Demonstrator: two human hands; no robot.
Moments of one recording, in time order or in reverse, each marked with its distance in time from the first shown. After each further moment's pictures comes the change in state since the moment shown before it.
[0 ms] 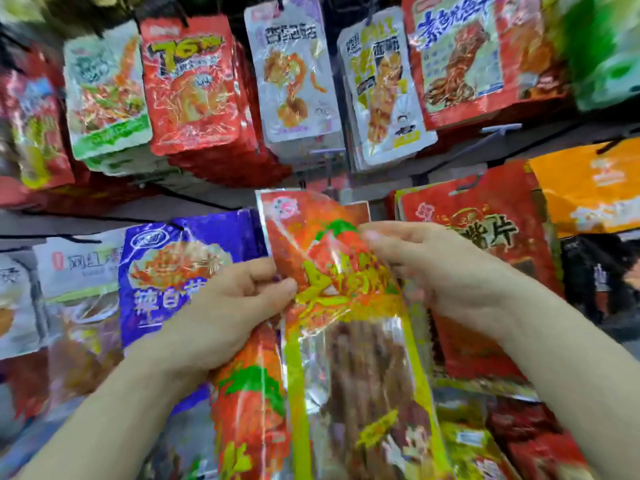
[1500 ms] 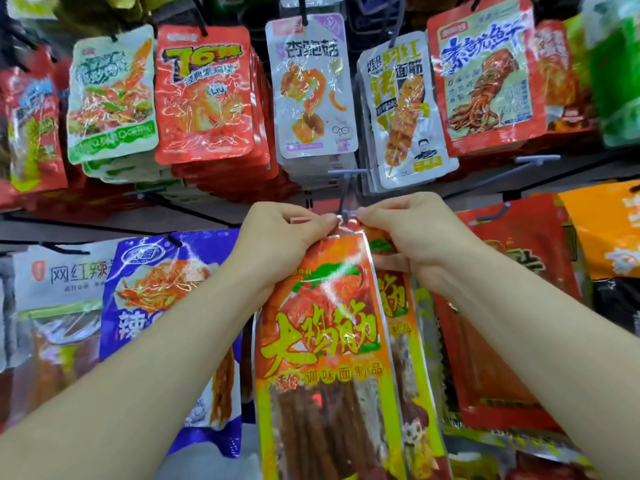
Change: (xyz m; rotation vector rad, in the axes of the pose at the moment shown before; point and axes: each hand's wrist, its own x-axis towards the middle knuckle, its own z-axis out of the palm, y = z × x) left_hand 0.089 0.032 0.009 0.091 0.417 0.095; right_hand 0.070 -0.032 0.013 0.060 0.346 -0.017
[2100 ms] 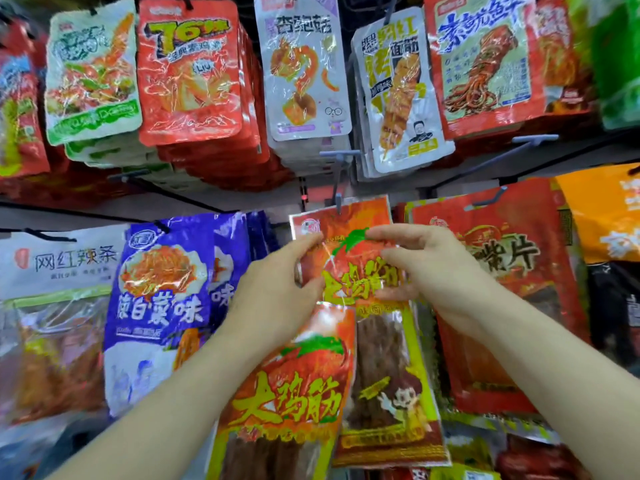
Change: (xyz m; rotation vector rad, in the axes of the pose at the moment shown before) left_hand -0.038 -0.050 0.007 0.554 -0.057 0.177; right_hand -0.016 0.050 -0.029 -0.082 -0.097 -0.048
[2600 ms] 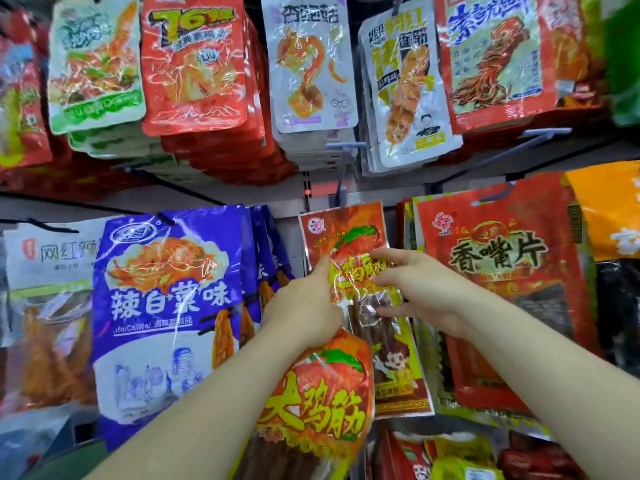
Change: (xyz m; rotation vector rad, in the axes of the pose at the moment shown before) left_hand 0.011 -0.018 0.052 0.306 -0.314 -0.111; right_hand 0.015 0.028 0.003 -0.081 -0.058 0.309
